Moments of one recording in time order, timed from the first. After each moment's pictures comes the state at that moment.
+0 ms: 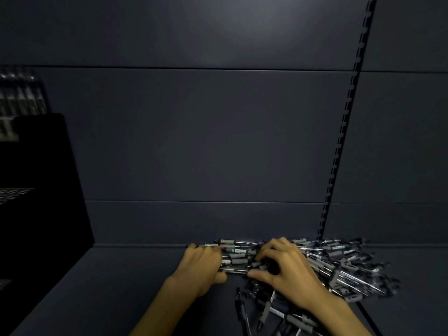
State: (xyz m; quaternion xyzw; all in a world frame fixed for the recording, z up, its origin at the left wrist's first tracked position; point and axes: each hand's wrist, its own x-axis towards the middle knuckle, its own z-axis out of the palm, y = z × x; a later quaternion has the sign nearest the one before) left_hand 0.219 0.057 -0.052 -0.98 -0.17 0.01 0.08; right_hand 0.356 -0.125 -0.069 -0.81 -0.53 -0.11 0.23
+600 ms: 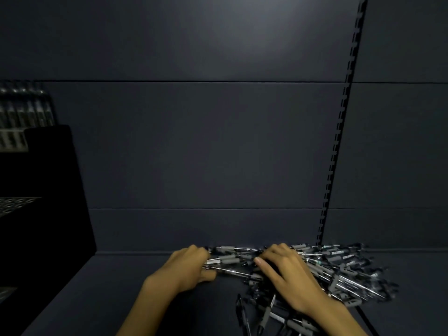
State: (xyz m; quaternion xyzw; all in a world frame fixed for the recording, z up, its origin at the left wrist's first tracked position) left_hand 0.195 0.081 -0.030 -0.98 -0.20 0.01 -0.05; right_hand 0.352 -0.127 -0.066 -0.80 -0.53 -0.11 0.25
